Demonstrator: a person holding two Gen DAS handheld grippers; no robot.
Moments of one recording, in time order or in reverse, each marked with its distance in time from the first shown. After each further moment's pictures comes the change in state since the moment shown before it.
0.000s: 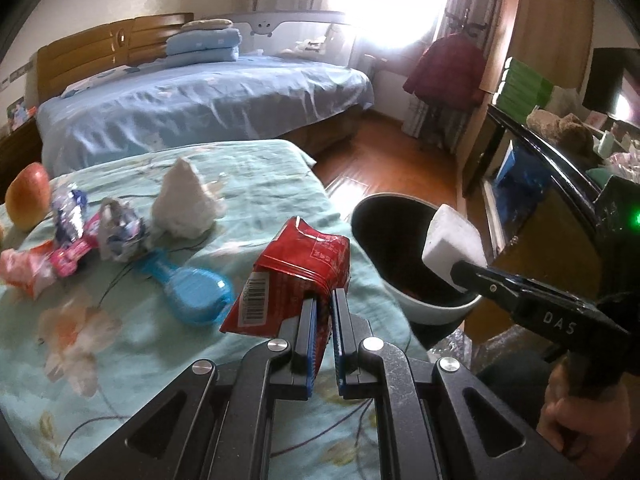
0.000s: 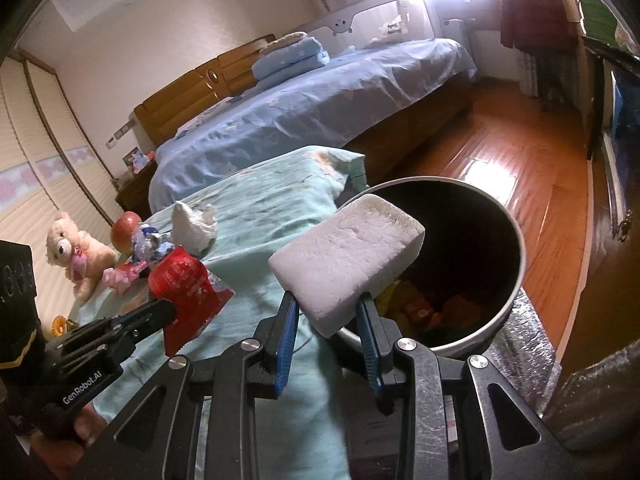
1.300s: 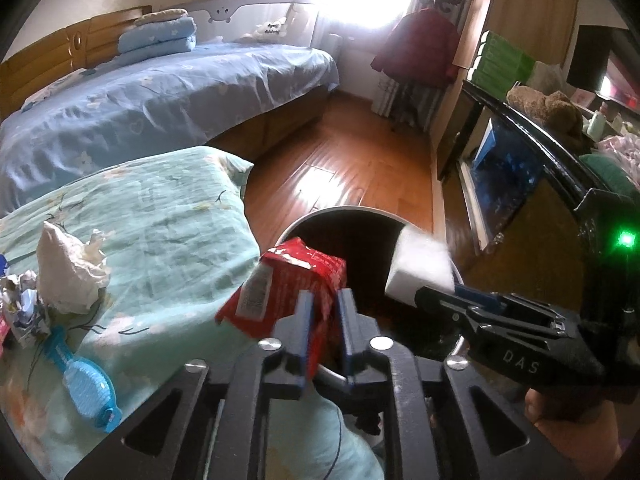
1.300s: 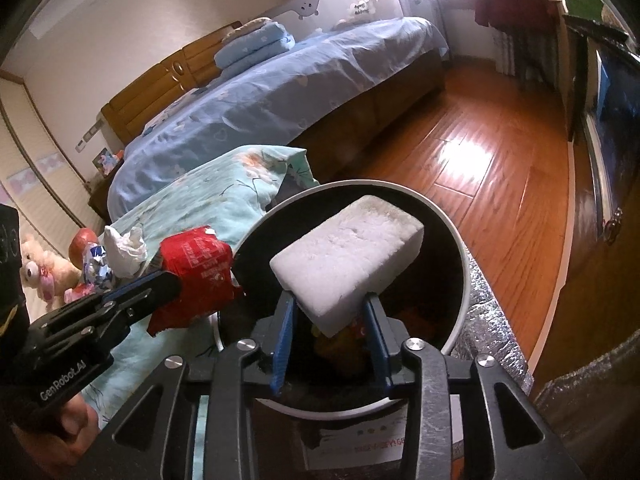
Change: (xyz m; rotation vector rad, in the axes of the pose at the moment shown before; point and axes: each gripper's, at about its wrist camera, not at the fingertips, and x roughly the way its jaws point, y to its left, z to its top) left arm 0.093 -0.049 0.056 0.054 0.064 -0.074; right arm 0.027 -0.066 0.031 0.059 0.073 -0.073
